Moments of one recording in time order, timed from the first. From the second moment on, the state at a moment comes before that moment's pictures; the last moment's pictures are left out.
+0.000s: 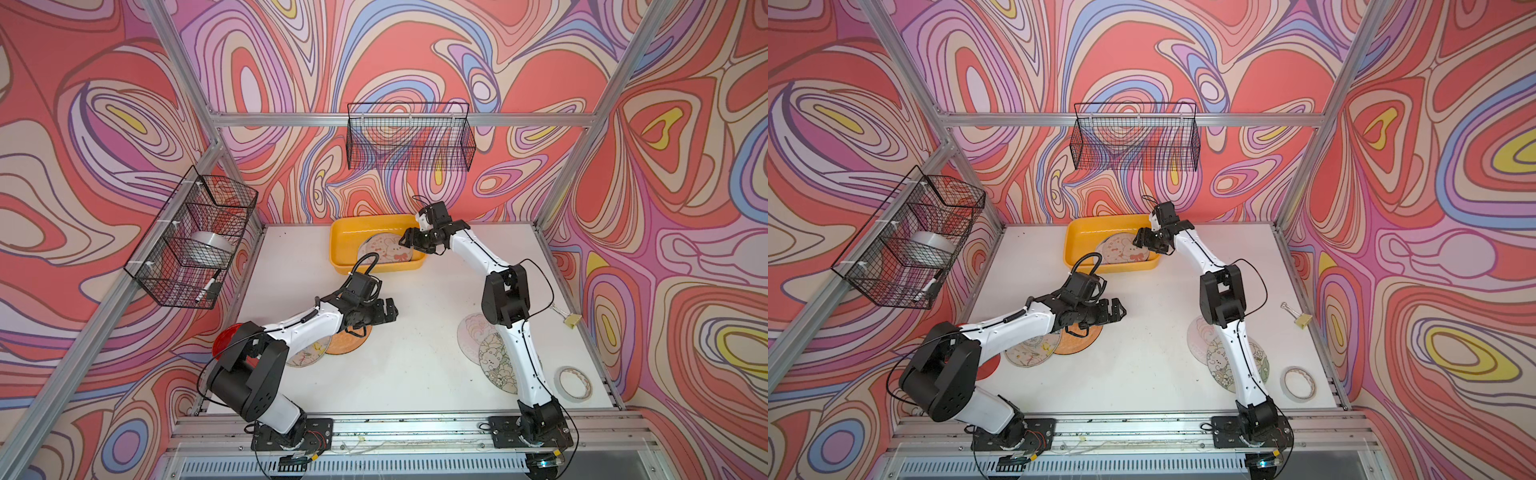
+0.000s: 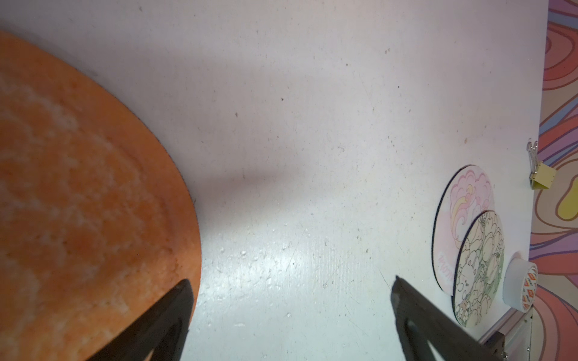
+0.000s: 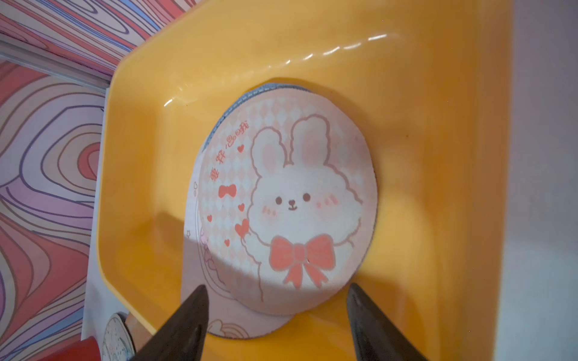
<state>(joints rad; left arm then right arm) -0.55 1.55 0.88 -0.30 0.20 -0.70 0.35 2.49 2.30 -0.70 -0.38 0.44</state>
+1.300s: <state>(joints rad) -0.57 1.63 0.96 -0.29 0.25 -0.69 -0.03 1.69 1.17 -0.94 -0.03 0.43</state>
